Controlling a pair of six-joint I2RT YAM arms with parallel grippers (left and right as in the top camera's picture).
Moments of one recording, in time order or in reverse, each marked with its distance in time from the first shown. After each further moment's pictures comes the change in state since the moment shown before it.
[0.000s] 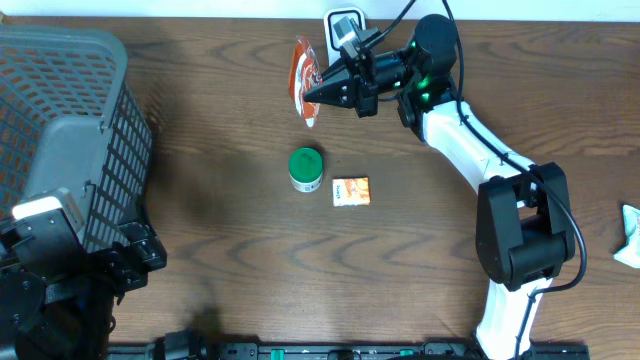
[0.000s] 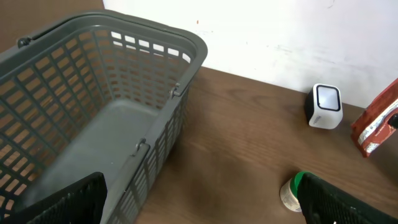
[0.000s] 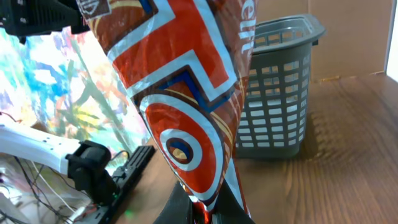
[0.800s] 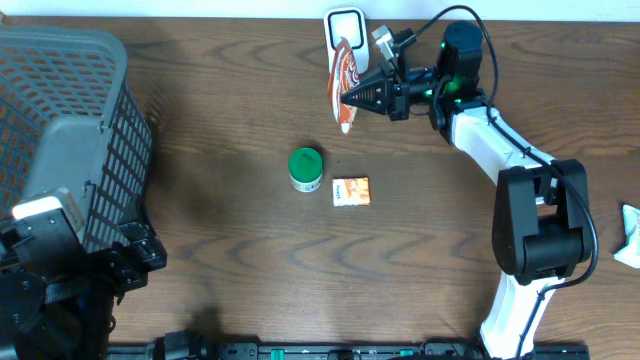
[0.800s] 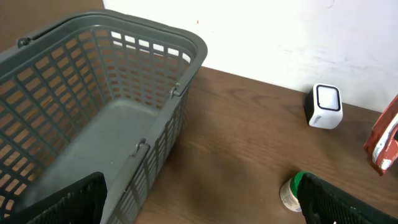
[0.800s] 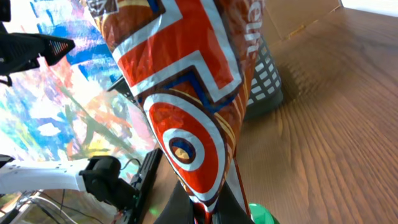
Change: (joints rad) left arm 0.000 0.000 0.000 0.000 0.000 0.000; right arm -0.138 0.000 -0.118 -0.257 0.000 -0.060
